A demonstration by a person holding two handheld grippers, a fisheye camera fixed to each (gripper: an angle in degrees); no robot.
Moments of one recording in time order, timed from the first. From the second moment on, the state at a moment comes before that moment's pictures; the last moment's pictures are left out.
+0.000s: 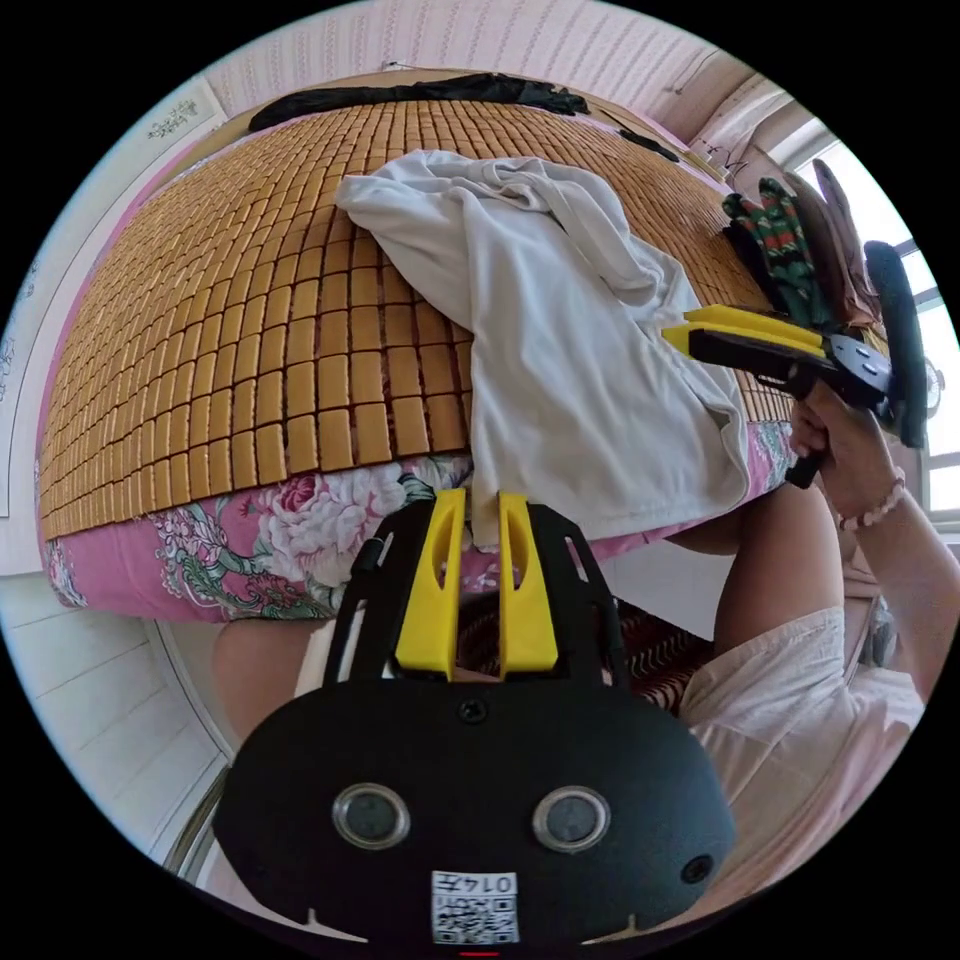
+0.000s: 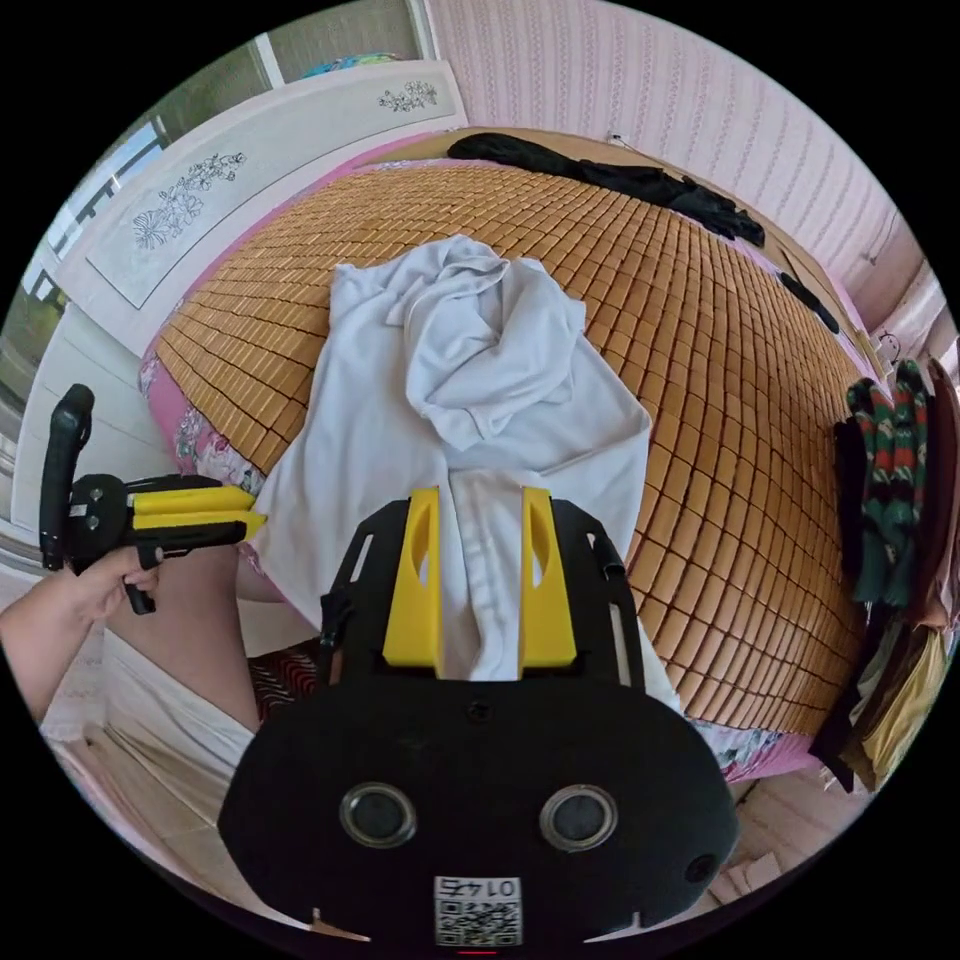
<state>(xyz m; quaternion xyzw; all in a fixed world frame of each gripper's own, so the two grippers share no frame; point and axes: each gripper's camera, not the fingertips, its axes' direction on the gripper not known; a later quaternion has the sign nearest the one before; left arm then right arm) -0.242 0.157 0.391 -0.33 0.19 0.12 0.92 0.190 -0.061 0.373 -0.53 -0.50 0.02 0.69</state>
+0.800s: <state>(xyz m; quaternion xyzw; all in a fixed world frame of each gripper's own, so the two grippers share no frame) -0.422 0.151 0.233 -0.29 0.33 0.03 0.90 0.396 0.037 0.383 -0.56 -0.47 0.31 0.61</state>
